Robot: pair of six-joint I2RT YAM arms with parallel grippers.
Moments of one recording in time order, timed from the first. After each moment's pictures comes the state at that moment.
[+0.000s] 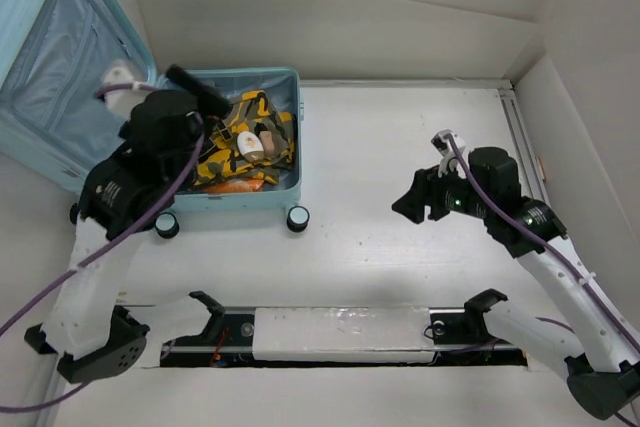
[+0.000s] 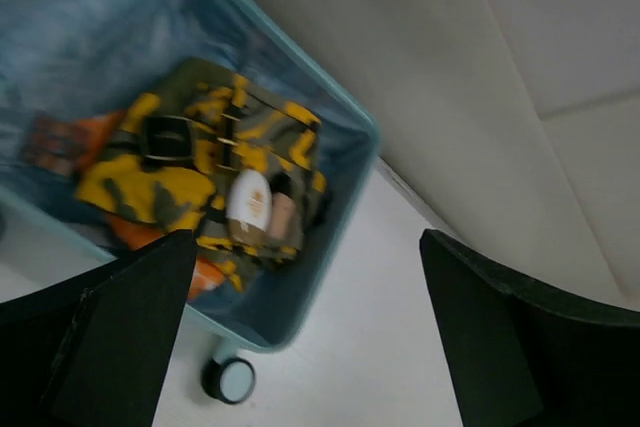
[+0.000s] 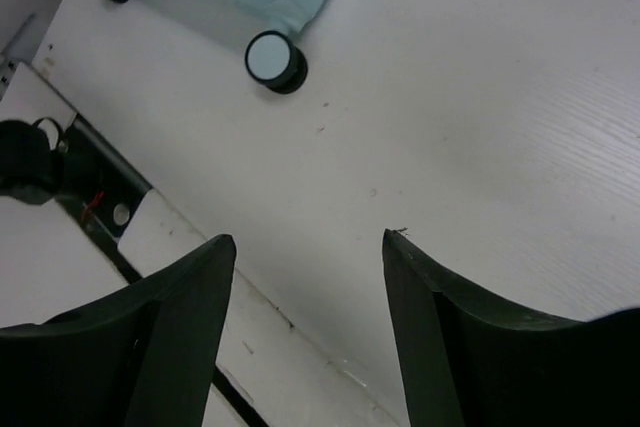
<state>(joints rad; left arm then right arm) -0.63 1.14 1.81 -1.03 -0.79 -0.94 0.45 0.86 1.01 -0.67 -0.36 0.27</state>
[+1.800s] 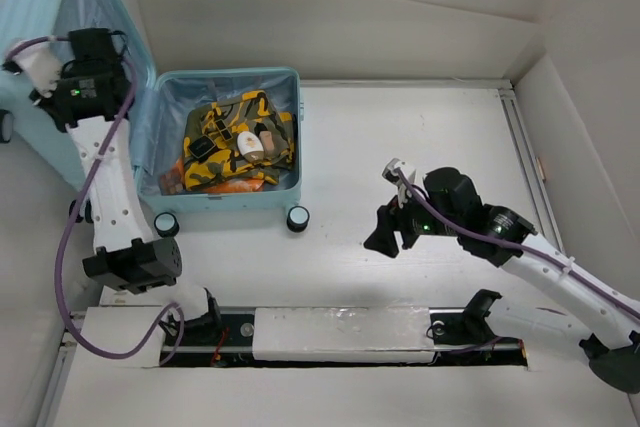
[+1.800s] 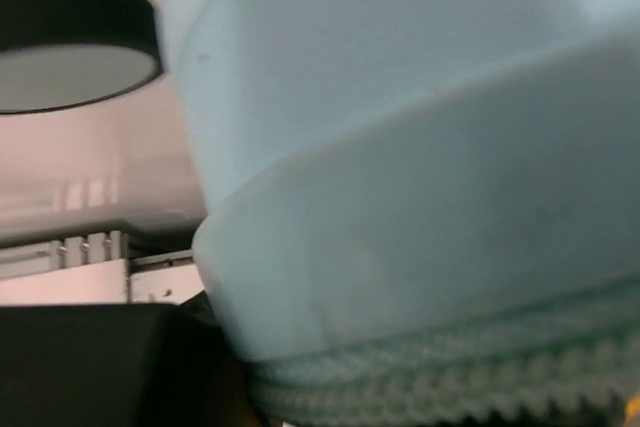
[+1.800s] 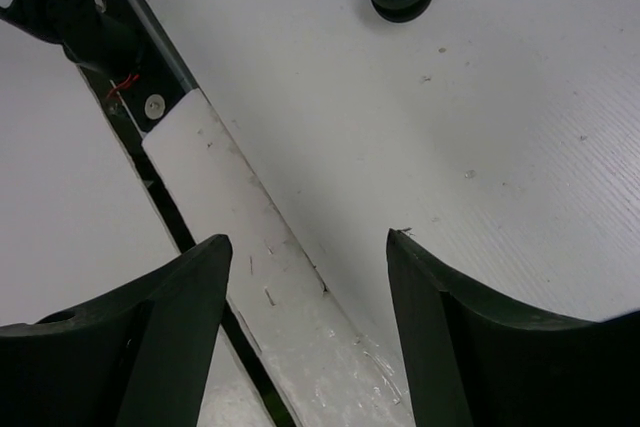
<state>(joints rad) 0.31 1.60 2.13 -1.25 -0.91 -0.72 0.80 0.91 0.93 -0.59 -0.34 0.24</state>
